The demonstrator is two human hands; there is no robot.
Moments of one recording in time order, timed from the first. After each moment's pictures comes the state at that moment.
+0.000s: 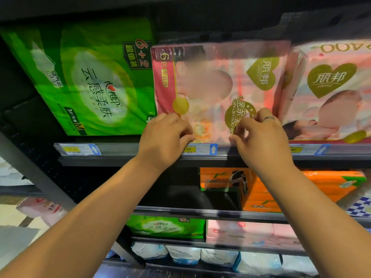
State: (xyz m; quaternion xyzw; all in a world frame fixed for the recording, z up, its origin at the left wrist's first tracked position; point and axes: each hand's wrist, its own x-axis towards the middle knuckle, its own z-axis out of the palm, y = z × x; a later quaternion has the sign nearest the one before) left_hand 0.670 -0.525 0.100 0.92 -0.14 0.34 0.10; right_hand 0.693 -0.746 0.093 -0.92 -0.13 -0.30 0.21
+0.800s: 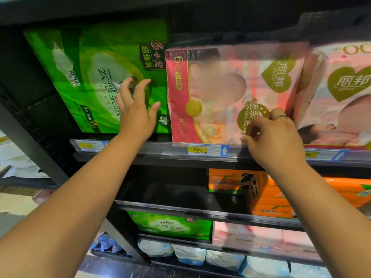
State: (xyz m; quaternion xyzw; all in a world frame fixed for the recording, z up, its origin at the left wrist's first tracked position) left_hand 0.702 -0.451 0.113 0.89 0.07 0.41 0.16; right_hand 0.700 -0.741 0.101 -0.94 -0.11 -0.26 0.17
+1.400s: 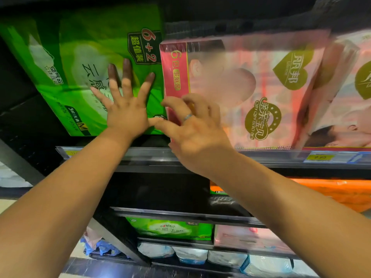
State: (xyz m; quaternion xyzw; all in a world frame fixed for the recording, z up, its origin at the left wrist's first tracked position) left_hand 0.734 -0.422 0.114 0.95 0.08 0.30 -0.08; right_hand 0.698 -0.618 0.106 -0.84 -0.38 -0.38 0.07
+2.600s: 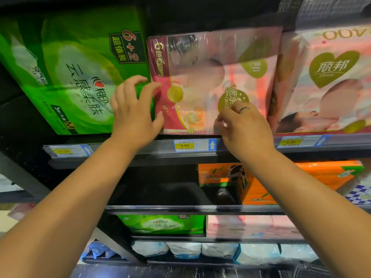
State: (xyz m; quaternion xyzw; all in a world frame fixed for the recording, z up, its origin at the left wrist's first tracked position) left_hand 0.694 -0.479 0.114 0.91 -0.05 0.42 0.05; right_hand 0.719 -0.723 0.085 -0.90 -0.21 -0.35 0.14
